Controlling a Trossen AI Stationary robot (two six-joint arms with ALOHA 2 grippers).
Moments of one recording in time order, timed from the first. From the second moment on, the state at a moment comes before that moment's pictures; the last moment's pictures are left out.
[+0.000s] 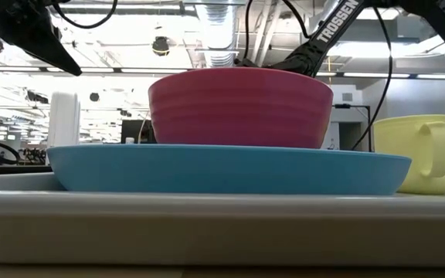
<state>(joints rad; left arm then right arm) -0.61 0.84 0.68 -0.91 -0.82 -0.77 -0.28 2.06 1.19 -0.03 0.16 -0.39</state>
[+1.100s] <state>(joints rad) -0.61 0.84 0.68 -0.91 -0.82 -0.78 0.00 1.73 1.36 -0.95 0.32 0.01</state>
